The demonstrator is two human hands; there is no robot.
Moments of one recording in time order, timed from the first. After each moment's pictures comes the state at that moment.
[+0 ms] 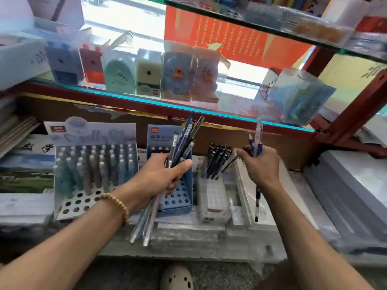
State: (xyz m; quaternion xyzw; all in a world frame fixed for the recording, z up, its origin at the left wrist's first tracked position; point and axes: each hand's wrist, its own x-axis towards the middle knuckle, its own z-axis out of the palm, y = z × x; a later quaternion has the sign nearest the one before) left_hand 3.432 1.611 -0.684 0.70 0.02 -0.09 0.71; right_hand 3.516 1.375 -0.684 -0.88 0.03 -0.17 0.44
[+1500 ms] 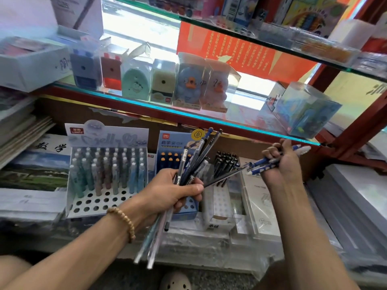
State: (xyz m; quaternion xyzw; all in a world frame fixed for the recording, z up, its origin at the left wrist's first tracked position) left_hand 3.409 1.613 -0.685 0.66 0.01 -0.15 0.74; right_hand 3.521 1.385 -0.644 -0.35 0.12 -0.12 0.92
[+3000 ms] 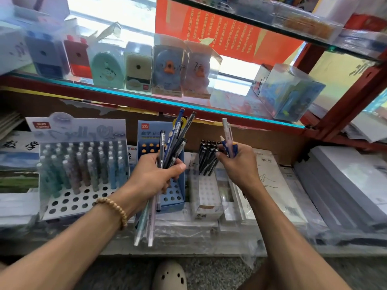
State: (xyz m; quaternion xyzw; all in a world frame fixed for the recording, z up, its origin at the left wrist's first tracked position) left_hand 3.434 1.595 -0.698 0.71 0.07 -0.03 0.70; right_hand 3.502 1.393 -0.692 -0.89 -0.01 -0.11 0.44
